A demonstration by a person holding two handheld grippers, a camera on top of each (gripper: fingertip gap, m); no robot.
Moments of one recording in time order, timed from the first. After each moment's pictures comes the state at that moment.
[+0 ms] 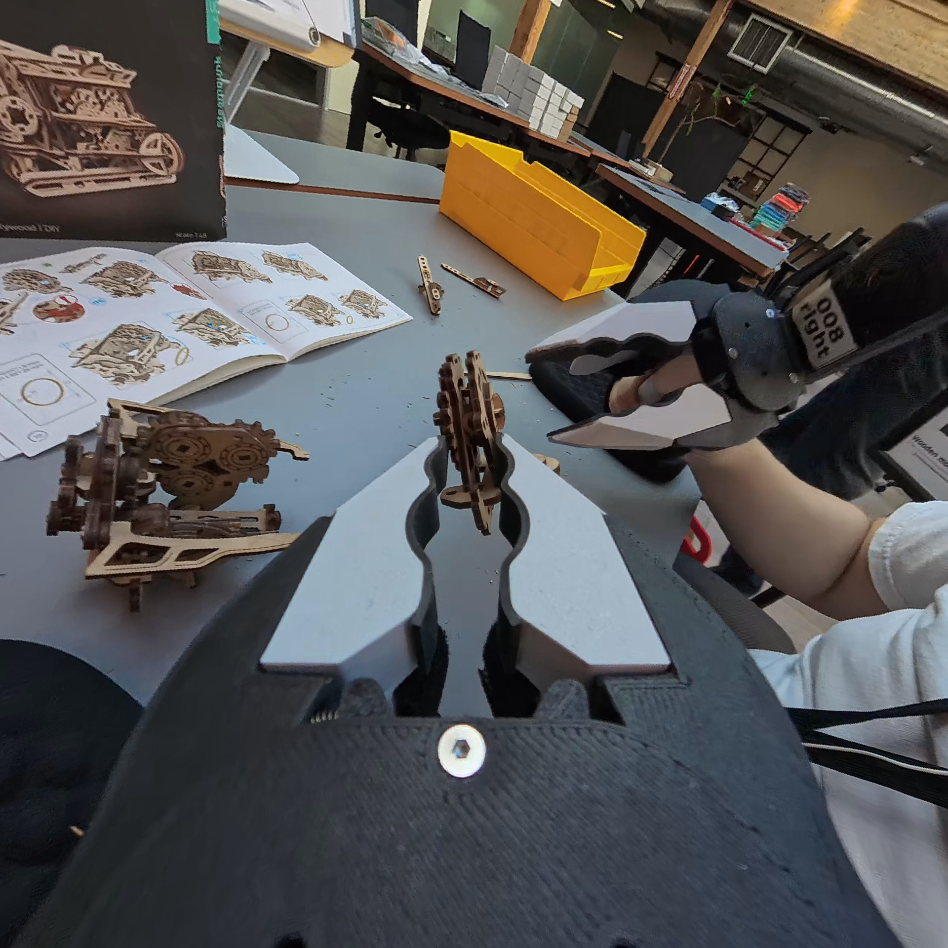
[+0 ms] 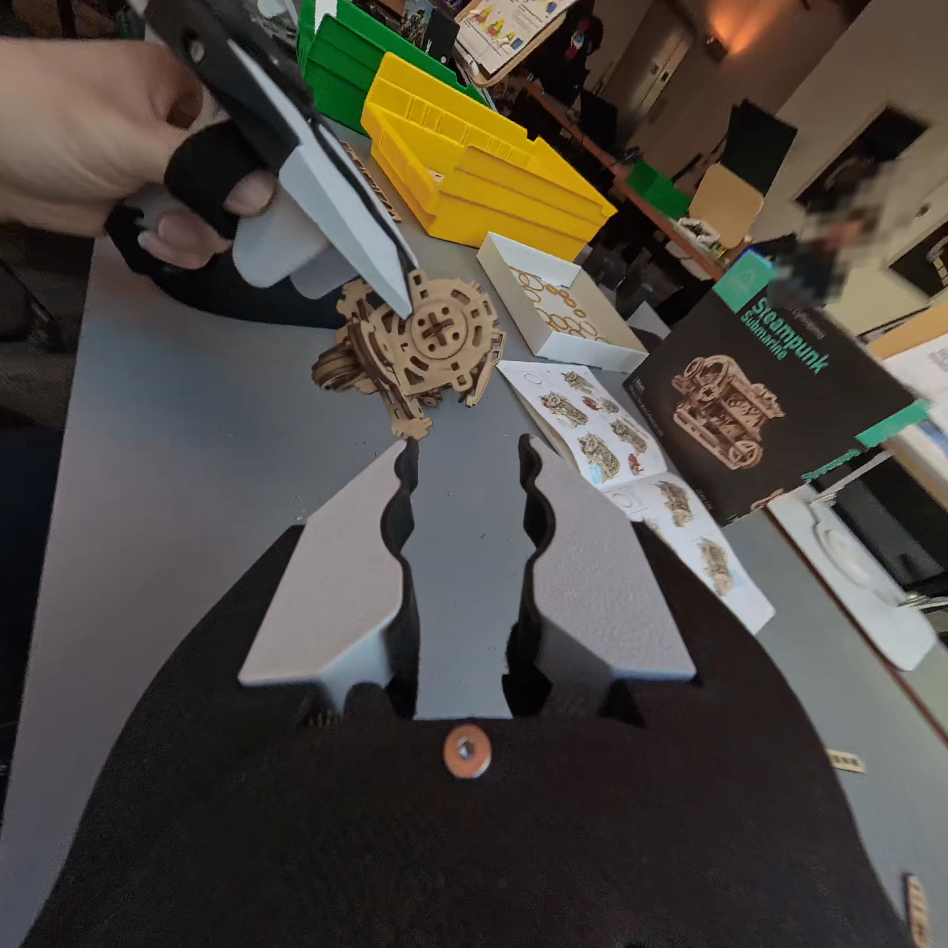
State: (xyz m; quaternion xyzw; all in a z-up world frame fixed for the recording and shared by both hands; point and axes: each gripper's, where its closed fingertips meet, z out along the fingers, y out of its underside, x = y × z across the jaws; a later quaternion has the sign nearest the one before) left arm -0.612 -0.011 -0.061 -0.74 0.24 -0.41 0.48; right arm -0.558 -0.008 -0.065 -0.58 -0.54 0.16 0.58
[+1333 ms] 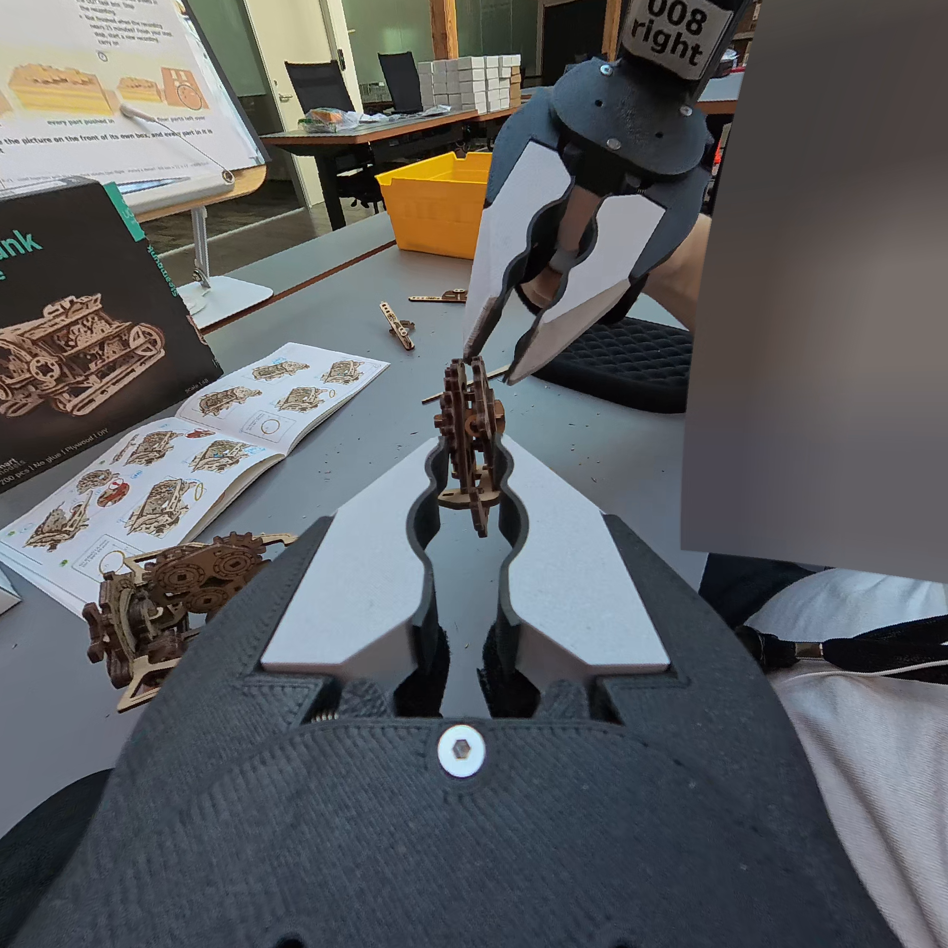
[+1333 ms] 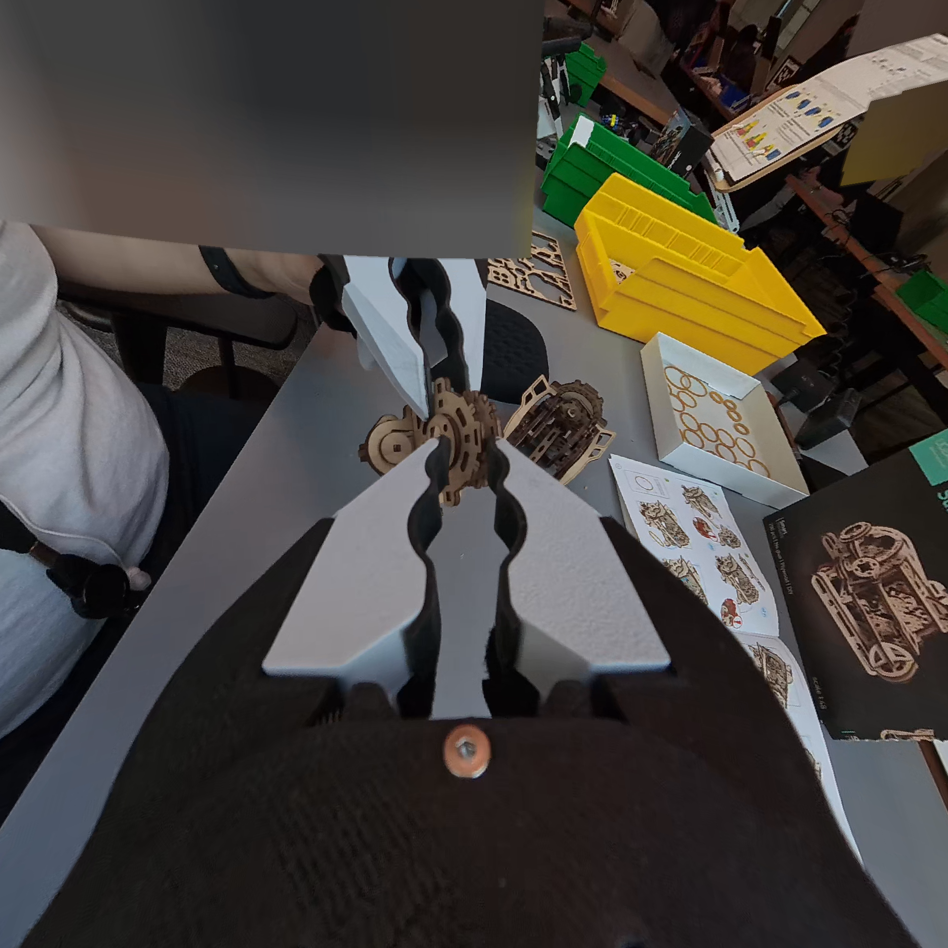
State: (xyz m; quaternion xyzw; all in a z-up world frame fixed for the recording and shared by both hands) left arm -0.585 -0.041 -0.050 -0.66 0.40 -0.29 0.56; right arm -0.574 -0.035 -0.034 -0.46 -0.68 0.30 0.48
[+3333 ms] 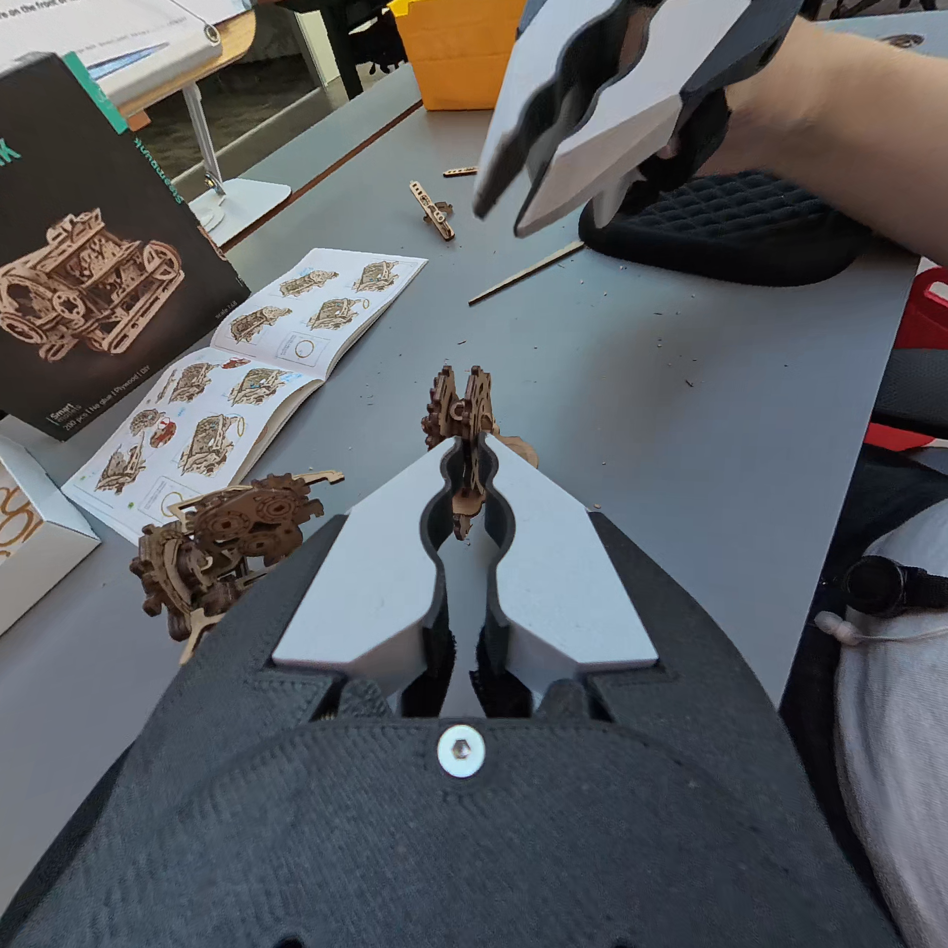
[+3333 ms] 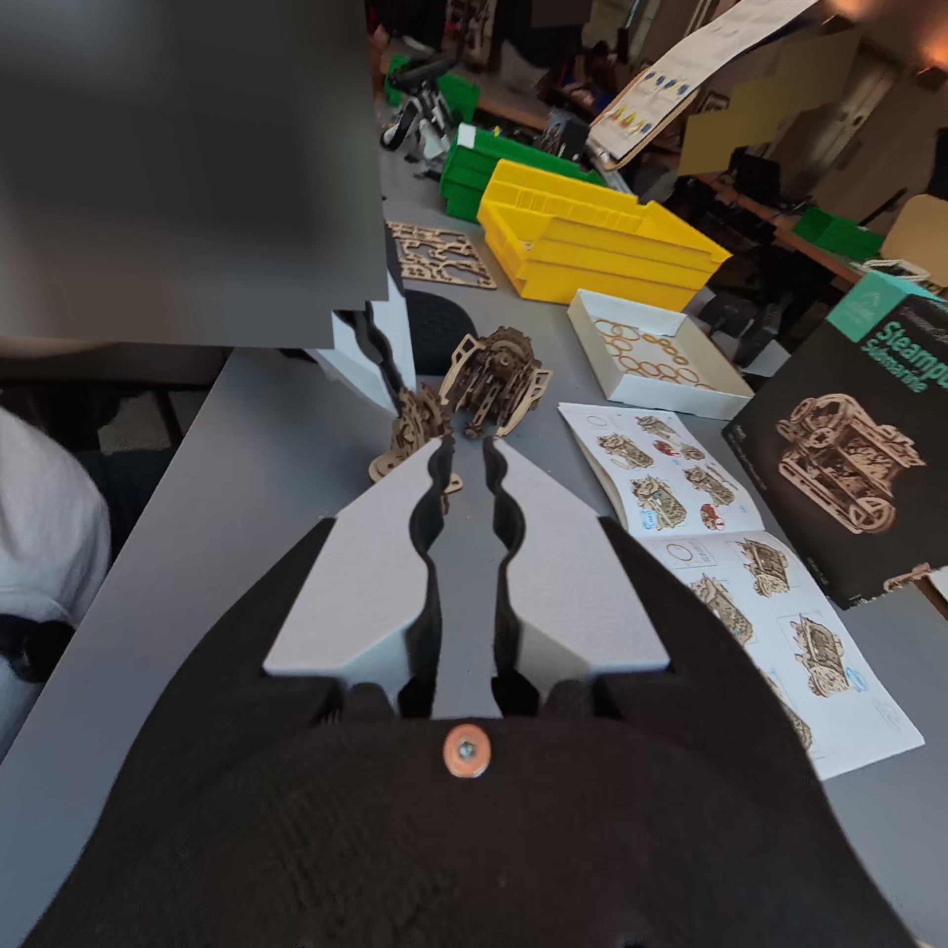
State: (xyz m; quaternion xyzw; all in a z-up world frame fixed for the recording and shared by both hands) left arm -0.596 -0.013 -0.096 -0.70 0.45 -0.18 0.52; right arm -0.546 0.005 -0.050 -0.53 -0.58 0.33 0.52
